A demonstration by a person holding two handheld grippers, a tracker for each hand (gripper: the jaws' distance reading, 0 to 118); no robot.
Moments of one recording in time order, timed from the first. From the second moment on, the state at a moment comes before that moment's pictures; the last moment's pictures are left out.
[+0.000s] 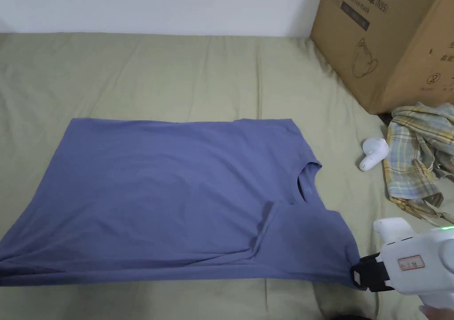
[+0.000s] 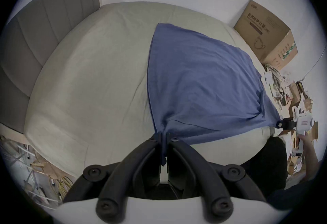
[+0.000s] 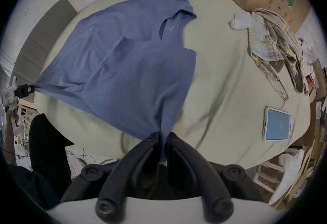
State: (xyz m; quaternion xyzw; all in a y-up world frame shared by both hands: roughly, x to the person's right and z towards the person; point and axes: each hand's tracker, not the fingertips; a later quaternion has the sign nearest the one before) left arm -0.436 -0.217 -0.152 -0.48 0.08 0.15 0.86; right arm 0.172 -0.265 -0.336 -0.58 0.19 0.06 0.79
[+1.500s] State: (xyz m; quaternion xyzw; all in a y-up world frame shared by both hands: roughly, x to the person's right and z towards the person) left arm -0.455 -0.235 -0.263 -0.48 0.07 0.13 0.86; right arm 0.124 -0.220 -0.394 -0.41 0.15 -0.05 0.90
